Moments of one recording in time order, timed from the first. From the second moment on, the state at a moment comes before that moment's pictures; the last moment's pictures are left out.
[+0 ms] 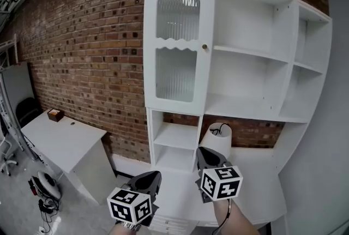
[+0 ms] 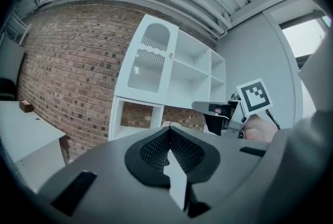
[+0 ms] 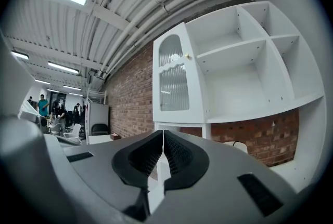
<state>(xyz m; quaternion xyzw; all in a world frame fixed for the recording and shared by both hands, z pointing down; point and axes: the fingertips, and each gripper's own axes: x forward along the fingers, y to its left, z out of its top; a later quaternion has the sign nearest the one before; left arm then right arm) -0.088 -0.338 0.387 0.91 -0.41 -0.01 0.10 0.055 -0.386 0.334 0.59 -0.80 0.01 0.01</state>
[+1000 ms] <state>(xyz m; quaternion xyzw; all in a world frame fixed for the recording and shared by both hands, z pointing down) -0.010 -0.251 0.387 0.88 -0.47 -0.02 0.11 0.130 -0.275 0.366 0.54 -0.84 0.03 0.02</state>
